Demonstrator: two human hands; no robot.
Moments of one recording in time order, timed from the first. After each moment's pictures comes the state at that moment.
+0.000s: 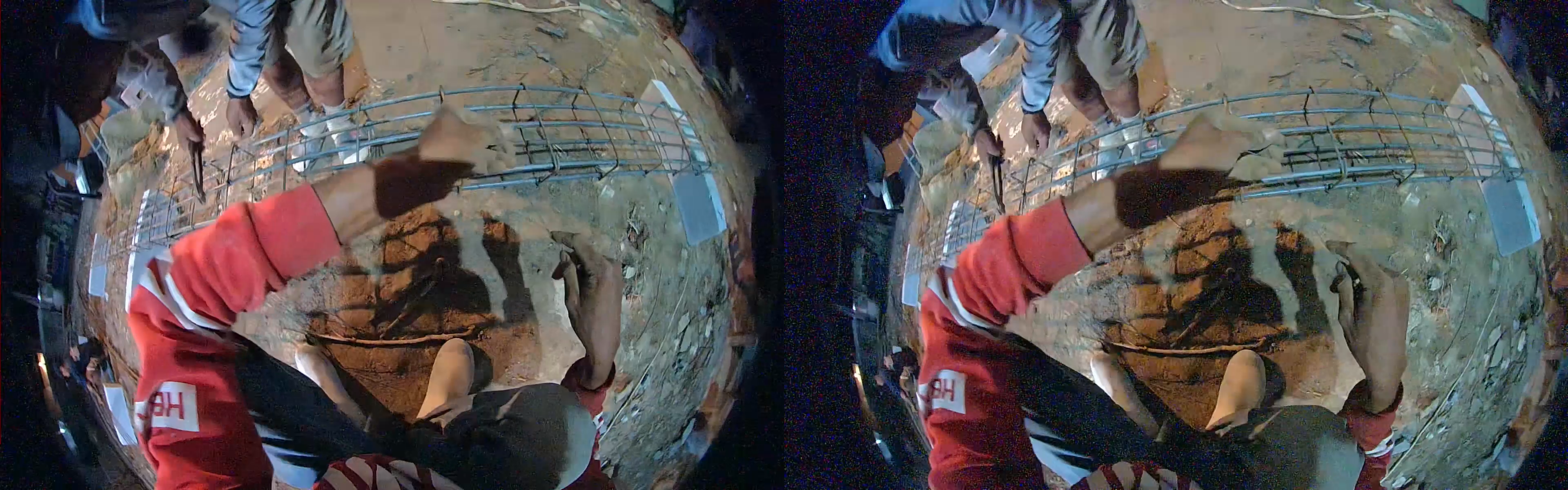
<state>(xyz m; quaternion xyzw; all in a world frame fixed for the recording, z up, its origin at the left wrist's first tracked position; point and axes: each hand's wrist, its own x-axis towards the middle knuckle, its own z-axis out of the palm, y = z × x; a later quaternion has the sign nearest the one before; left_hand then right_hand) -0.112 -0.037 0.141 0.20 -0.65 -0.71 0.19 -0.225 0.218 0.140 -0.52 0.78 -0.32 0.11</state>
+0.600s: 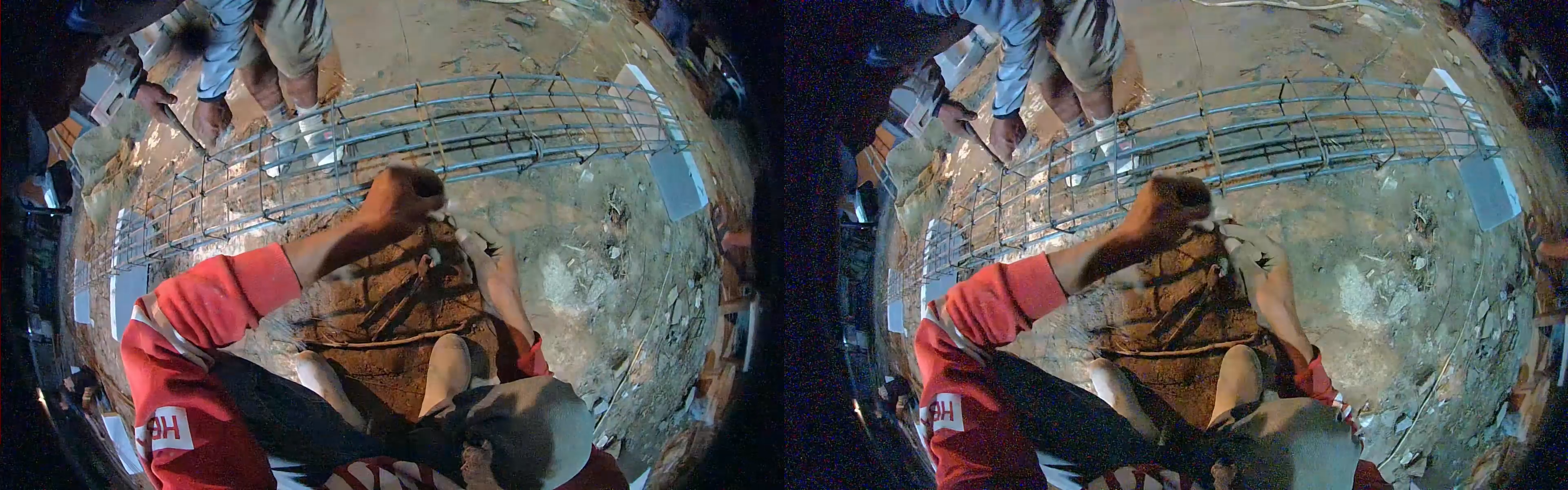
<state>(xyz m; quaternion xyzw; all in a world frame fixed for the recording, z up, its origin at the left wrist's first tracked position) -0.041 -0.019 0.103 0.24 -0.87 -0.41 0.15 -0.158 0.150 0.050 -0.34 0.59 -0.61 0.40</state>
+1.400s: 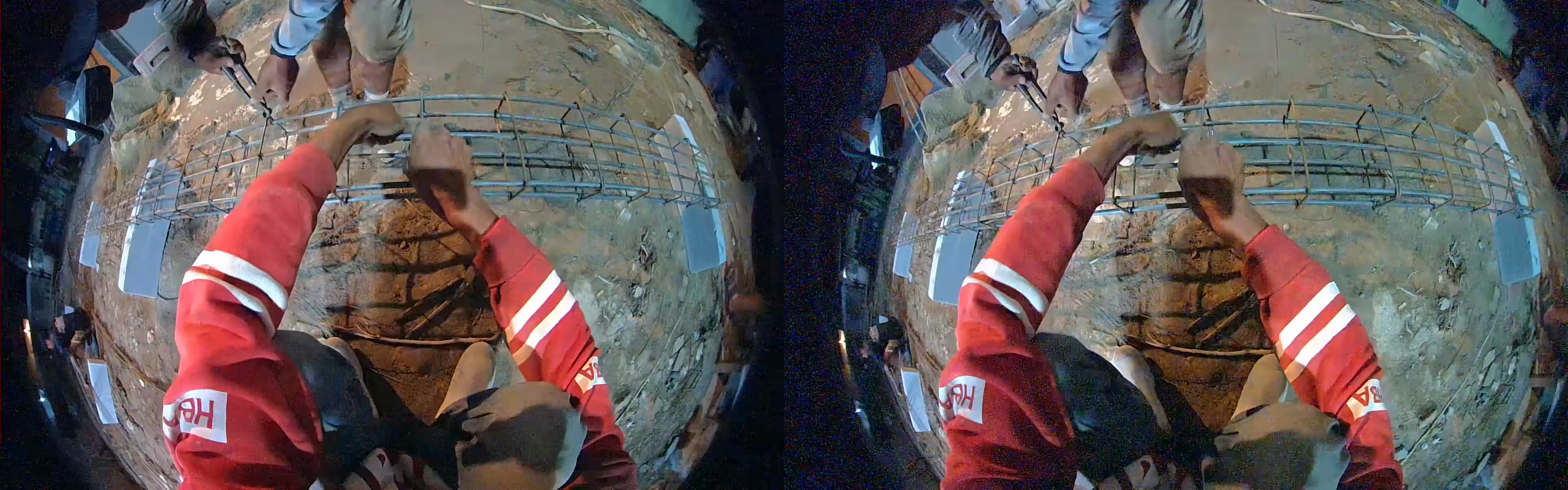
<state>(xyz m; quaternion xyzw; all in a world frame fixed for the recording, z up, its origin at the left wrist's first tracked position) 0.036 -0.256 0.049 0.43 -0.85 -0.30 -0.02 -0.085 -0.015 0.043 -0.65 0.47 -0.56 0.19</state>
